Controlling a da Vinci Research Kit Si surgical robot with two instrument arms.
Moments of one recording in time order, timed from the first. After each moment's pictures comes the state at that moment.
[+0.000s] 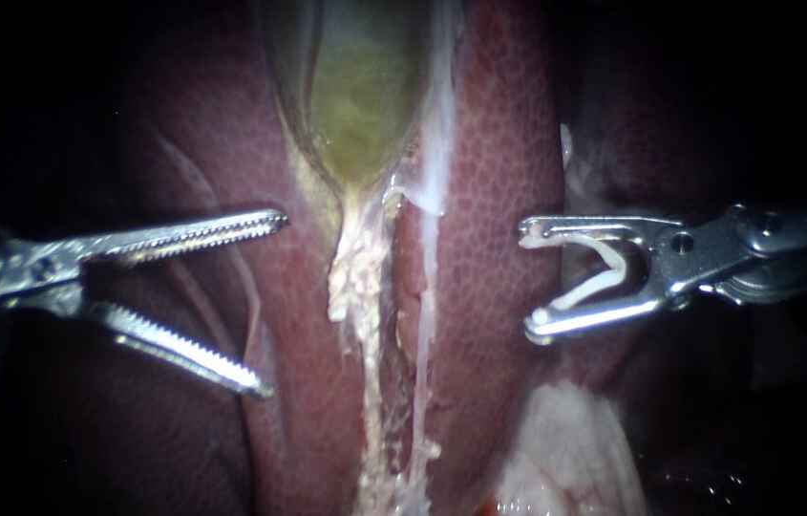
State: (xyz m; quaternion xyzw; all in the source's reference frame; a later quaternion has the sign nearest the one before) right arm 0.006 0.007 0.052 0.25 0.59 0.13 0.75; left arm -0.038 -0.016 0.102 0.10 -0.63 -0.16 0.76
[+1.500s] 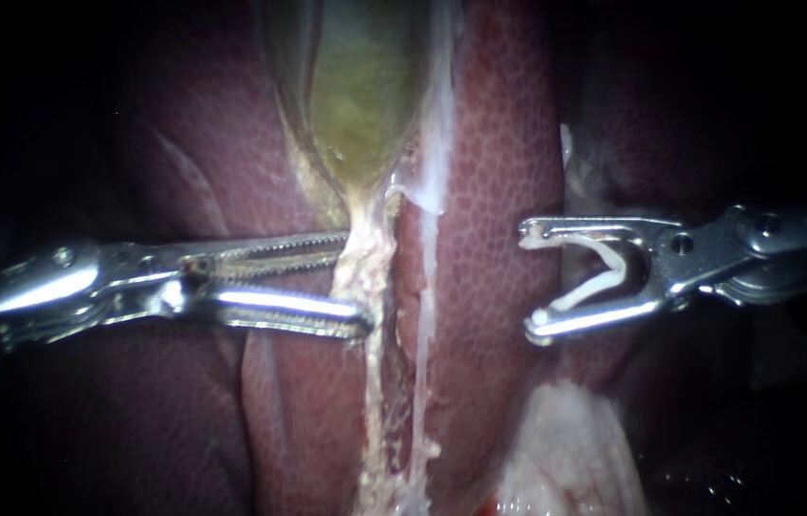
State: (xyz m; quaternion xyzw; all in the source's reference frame) right arm 0.006 0.007 0.052 0.25 0.59 0.13 0.75; left arm -0.042 -0.017 0.112 0.16 -0.56 -0.36 0.73
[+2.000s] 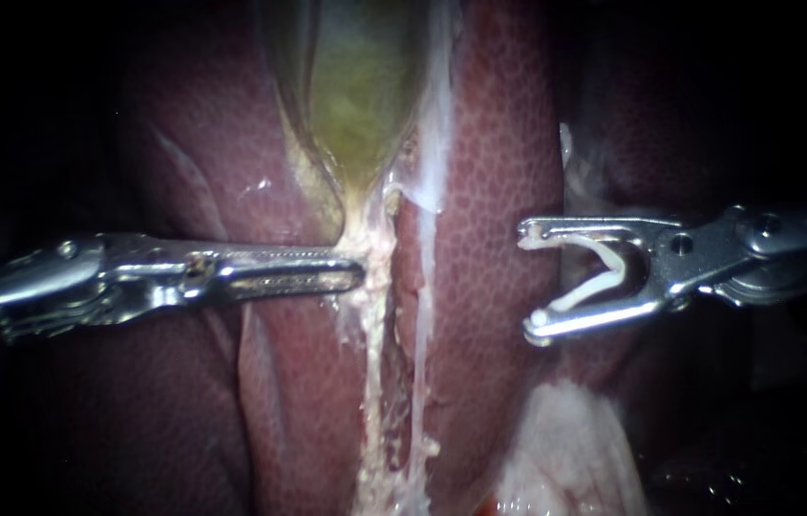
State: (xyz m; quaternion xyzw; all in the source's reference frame) right arm 0.006 0.007 0.052 0.25 0.59 0.13 0.75; left arm -0.040 -0.017 0.110 0.19 -0.52 -0.39 0.74
